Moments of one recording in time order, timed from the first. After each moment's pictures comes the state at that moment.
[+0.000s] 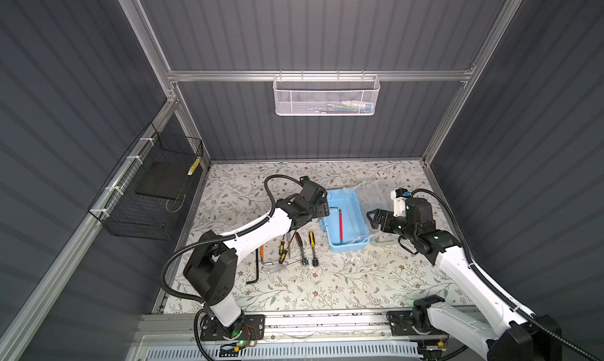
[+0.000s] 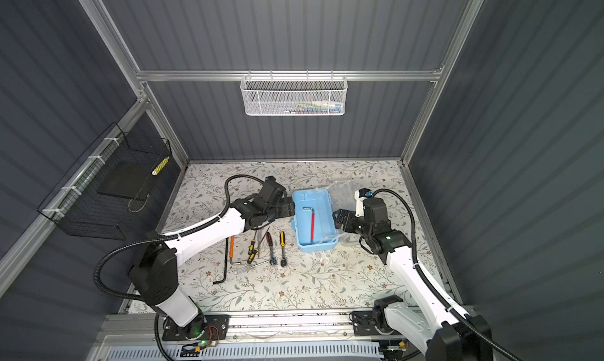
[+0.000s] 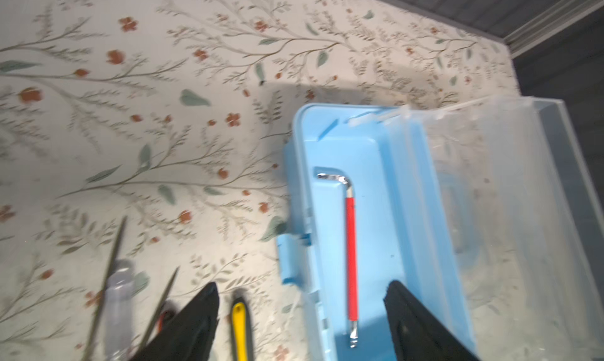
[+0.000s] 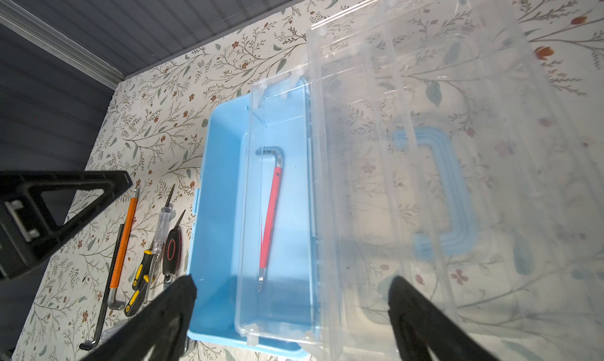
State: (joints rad) left arm -0.73 1.63 1.22 -0.44 -0.21 -0.72; right arm 0.26 1.01 0.71 -0.34 -0.18 0.42
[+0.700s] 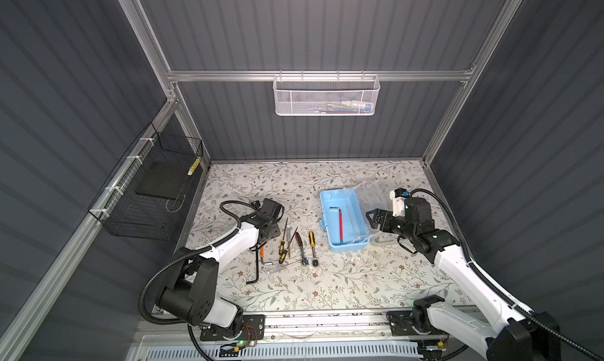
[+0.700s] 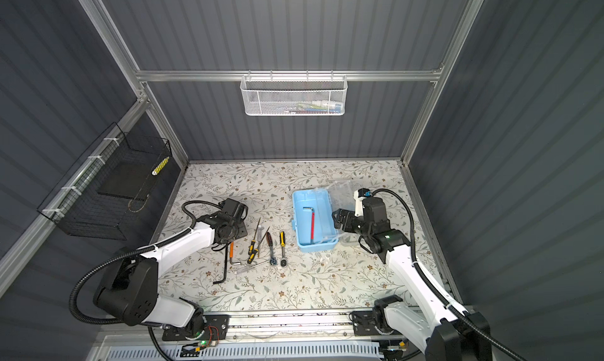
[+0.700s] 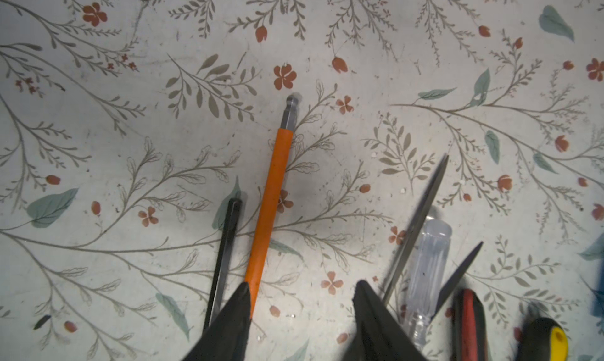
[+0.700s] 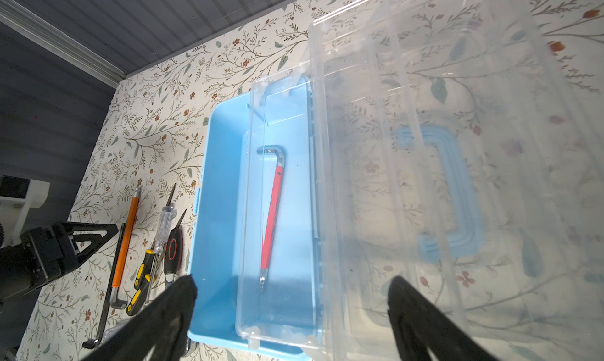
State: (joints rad) left arm -0.46 1.47 0.86 -0.54 -0.28 -0.71; right arm 0.26 1.02 0.71 -0.33 -0.18 0.42
